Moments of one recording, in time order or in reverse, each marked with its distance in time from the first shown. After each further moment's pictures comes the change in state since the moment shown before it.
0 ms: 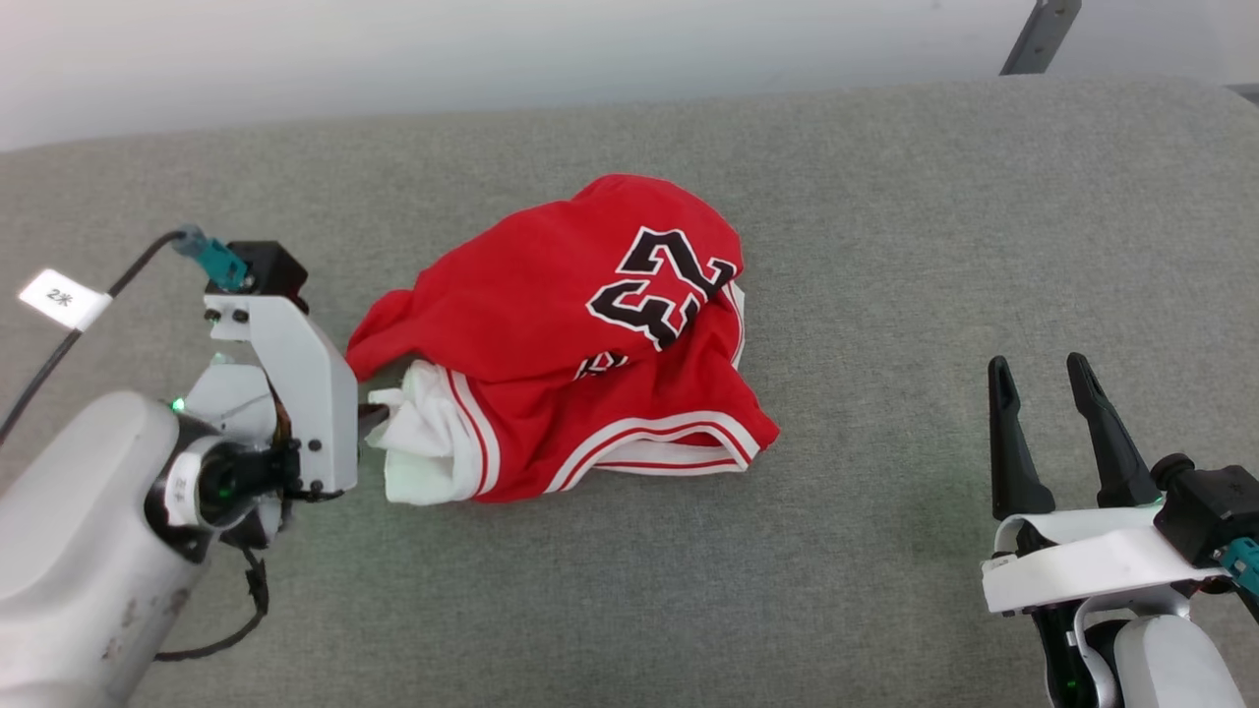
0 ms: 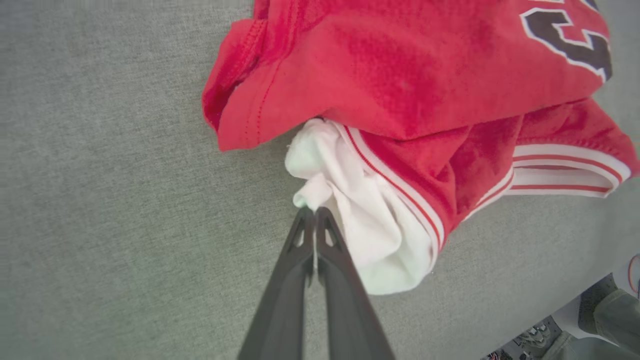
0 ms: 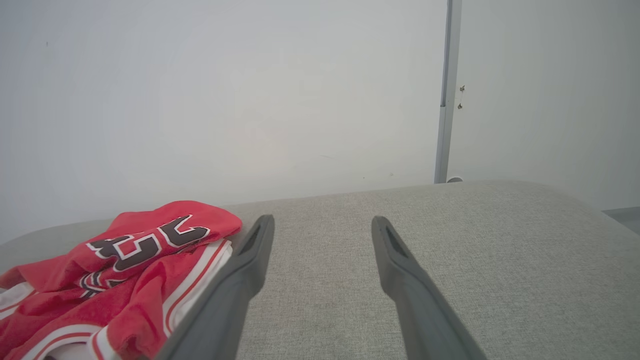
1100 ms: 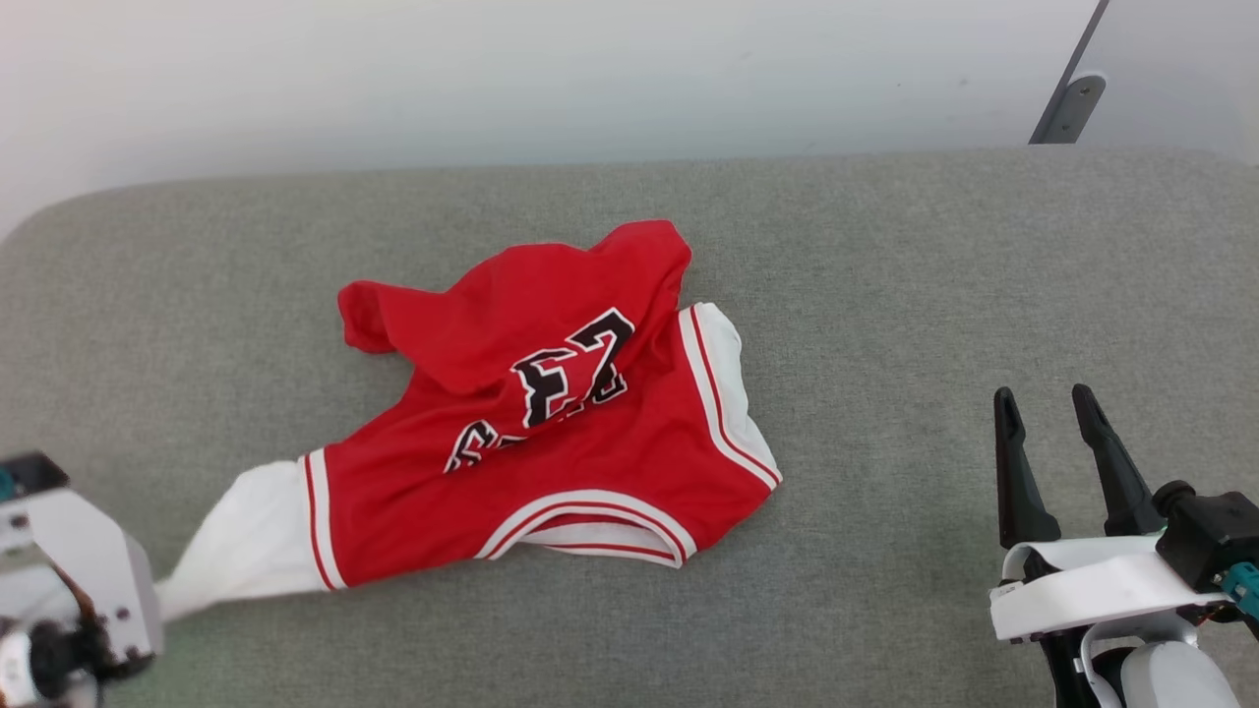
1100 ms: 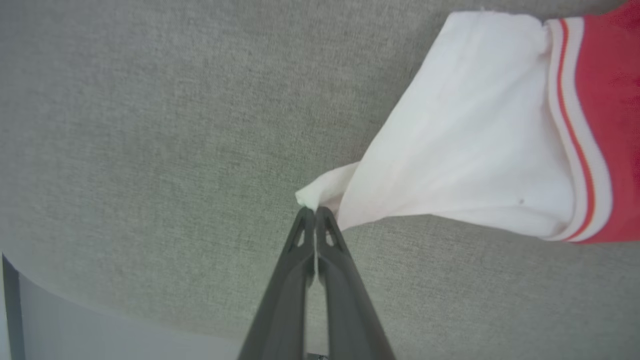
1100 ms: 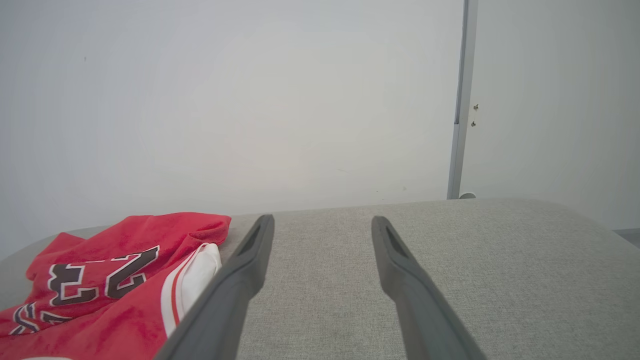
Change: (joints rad) left arm 0.347 0.231 0.118 0.045 -0.054 0.197 -0.090; right arm 0.043 -0.012 -0.008 0.002 -0.008 0.000 0.000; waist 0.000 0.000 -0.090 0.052
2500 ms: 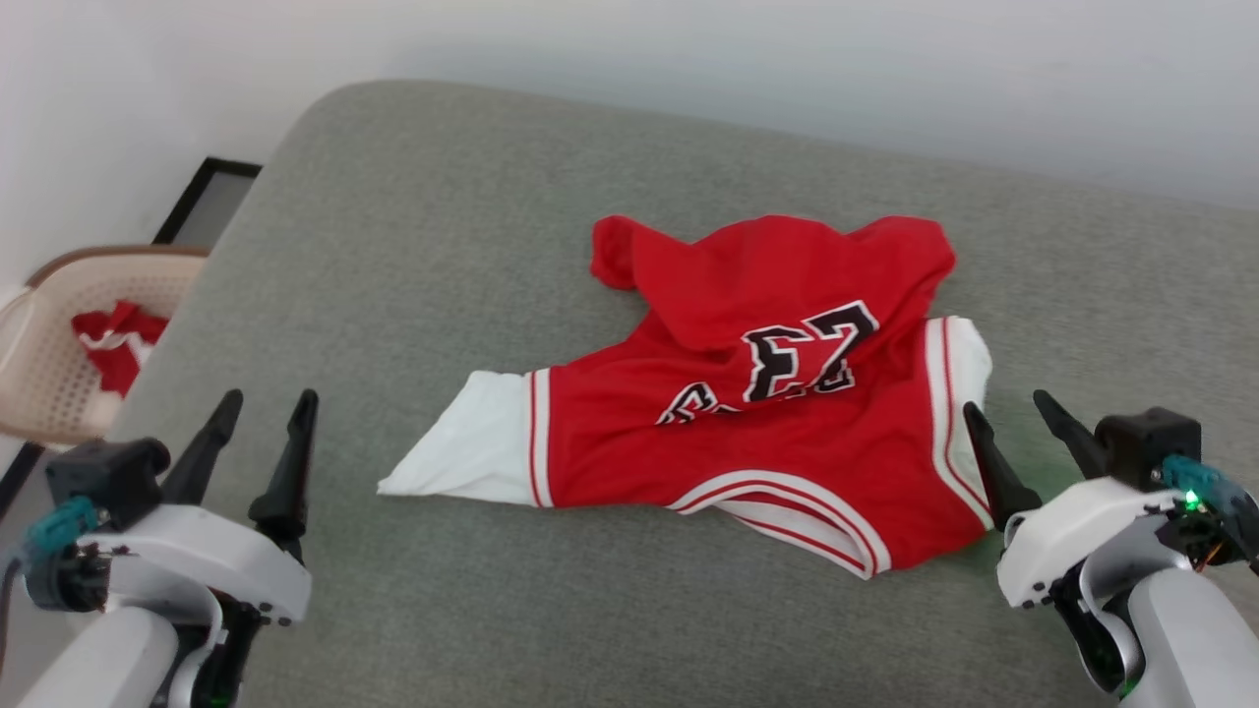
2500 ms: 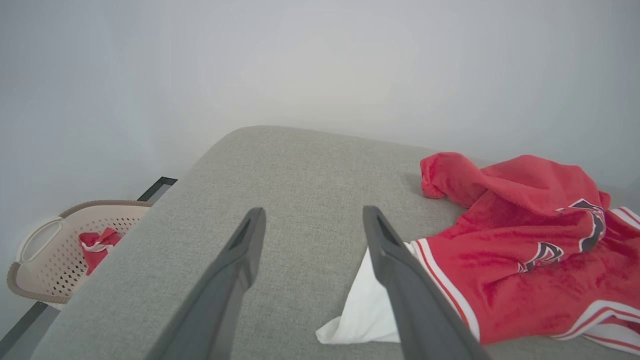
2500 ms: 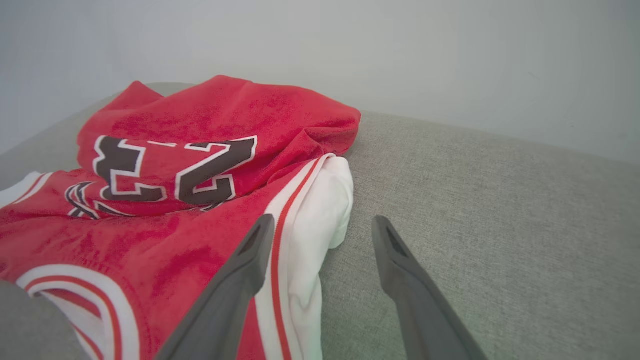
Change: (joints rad) left arm 0.068 -0.229 0.061 -0.126 0.239 -0.225 -0.920; right arm -0.185 -0.165 0.157 0.288 0.068 0.000 0.180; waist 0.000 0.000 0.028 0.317
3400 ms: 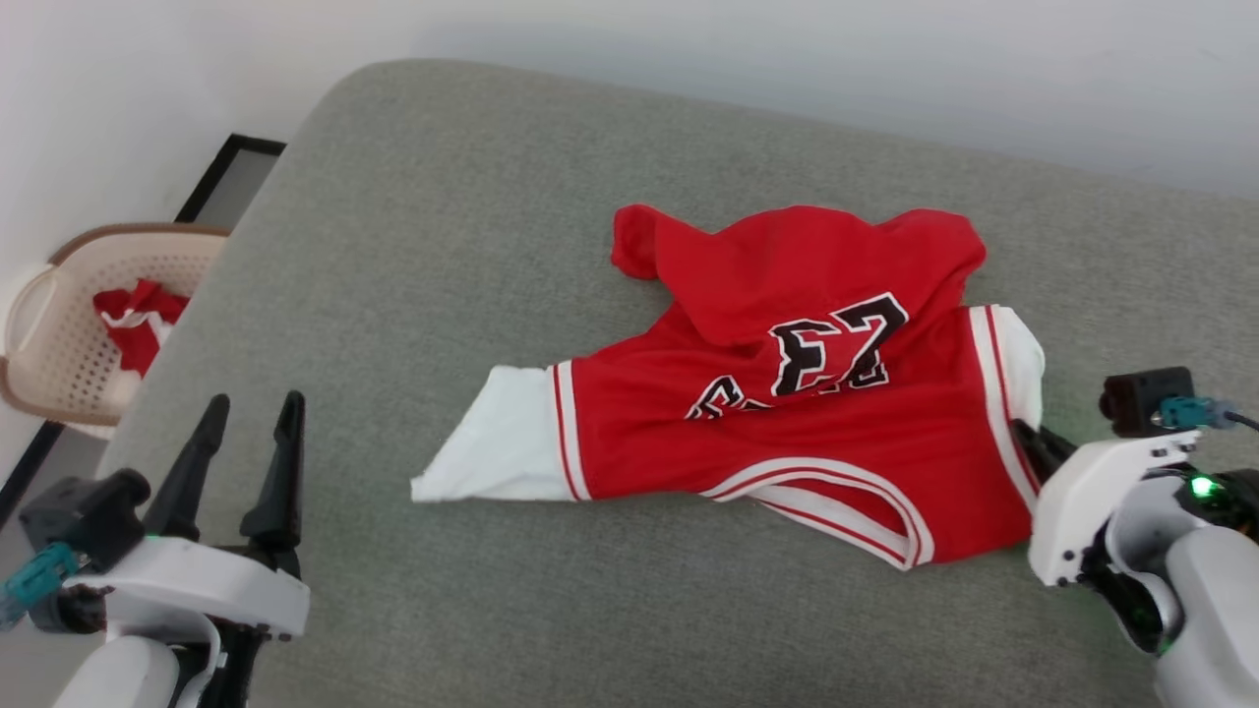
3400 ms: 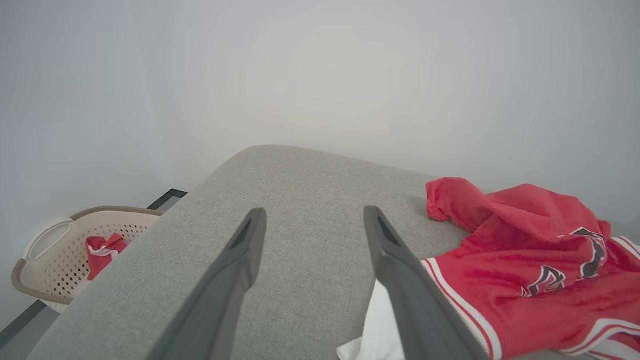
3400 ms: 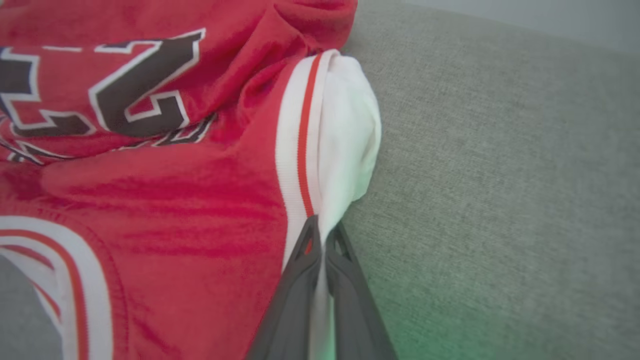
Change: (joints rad) left arm 0.094 -0.138 0.195 -0.018 0.131 -0.090 -0.049; right arm -0.122 -0.075 0.073 0.145 0.118 0.000 0.271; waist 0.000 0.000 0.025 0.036
